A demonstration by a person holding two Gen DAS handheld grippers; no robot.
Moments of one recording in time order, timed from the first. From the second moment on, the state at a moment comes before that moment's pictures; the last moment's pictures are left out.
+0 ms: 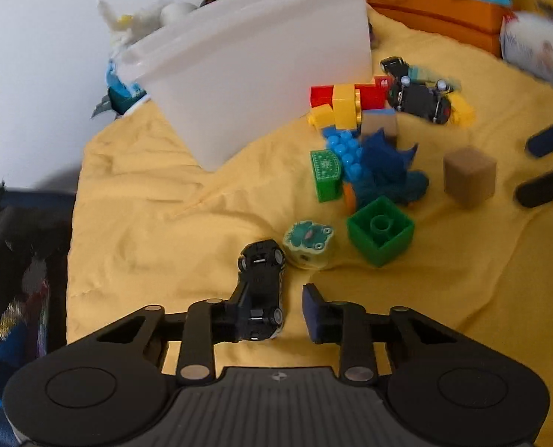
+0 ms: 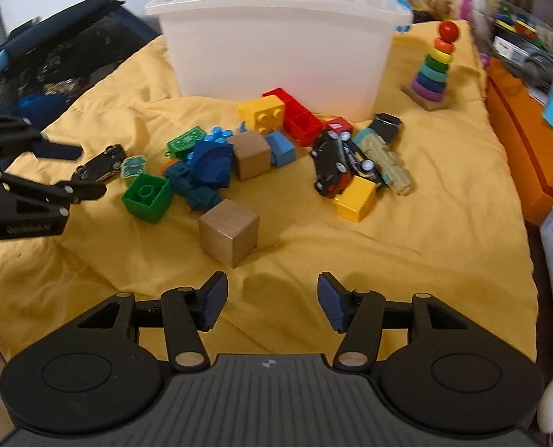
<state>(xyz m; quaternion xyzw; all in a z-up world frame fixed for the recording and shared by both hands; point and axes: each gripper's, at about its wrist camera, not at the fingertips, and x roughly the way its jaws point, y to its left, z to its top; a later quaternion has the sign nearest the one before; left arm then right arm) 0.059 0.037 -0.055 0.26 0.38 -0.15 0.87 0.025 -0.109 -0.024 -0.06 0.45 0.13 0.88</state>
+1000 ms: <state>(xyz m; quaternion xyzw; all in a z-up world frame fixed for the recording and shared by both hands) 0.019 0.044 -0.060 -0.14 0.51 -0.22 0.82 0.117 -0.122 -0.029 -0.08 0.41 0.15 0.90</state>
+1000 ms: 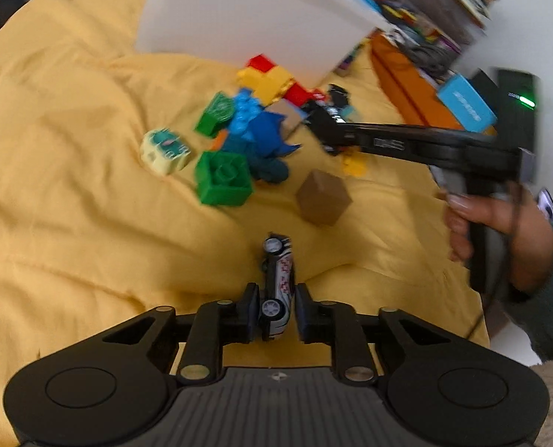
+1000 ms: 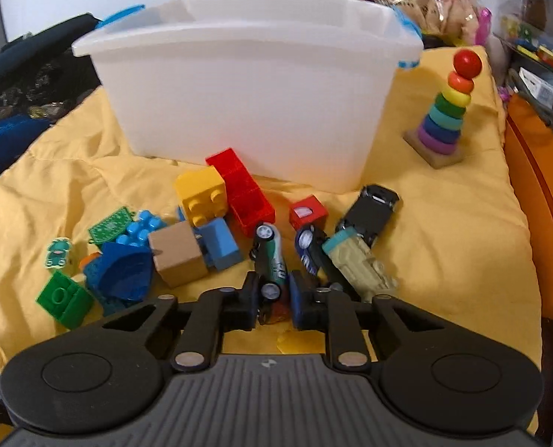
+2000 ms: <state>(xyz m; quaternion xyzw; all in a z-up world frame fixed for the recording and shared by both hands) 0.013 -0.013 -0.049 0.07 0.49 -0.12 0.86 0.021 -0.144 -0.013 -0.19 0.39 0.30 0.85</state>
